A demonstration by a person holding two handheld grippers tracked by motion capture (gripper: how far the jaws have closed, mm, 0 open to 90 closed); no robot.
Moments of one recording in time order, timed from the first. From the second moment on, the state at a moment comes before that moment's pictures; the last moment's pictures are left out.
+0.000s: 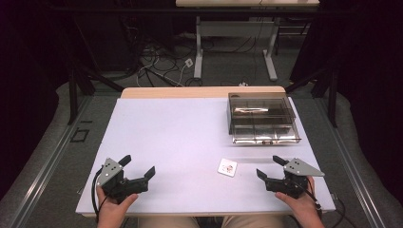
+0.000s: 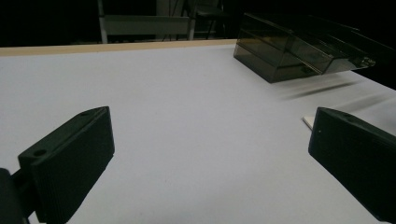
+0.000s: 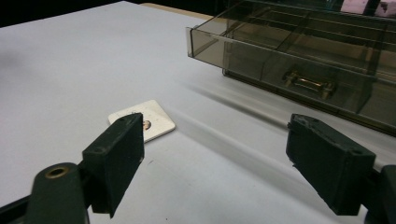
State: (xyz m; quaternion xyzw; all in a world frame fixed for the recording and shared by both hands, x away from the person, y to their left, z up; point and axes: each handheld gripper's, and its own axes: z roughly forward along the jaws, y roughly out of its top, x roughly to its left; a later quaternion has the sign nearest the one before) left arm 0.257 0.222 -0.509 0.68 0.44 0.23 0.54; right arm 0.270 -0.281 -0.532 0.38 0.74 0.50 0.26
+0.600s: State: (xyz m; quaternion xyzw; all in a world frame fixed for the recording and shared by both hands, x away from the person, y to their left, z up) left arm 0.251 0.221 -0.510 0.69 0.44 0.24 0.52; right arm 0.281 -0.261 -0.524 0.35 0.76 0.49 0.25
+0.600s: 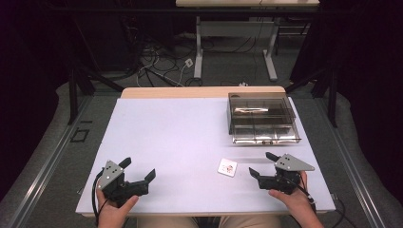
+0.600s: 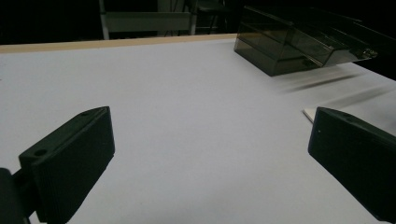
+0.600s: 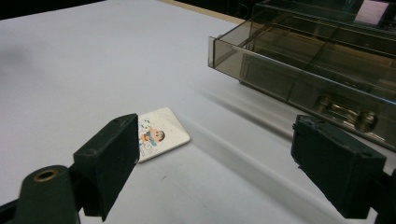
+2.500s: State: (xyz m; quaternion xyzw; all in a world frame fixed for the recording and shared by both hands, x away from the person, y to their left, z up) left arm 0.244 0.222 -0.514 0.70 0.44 0.24 0.51; right arm 0.345 -0.182 -0.539 0.24 0.89 0.36 0.13
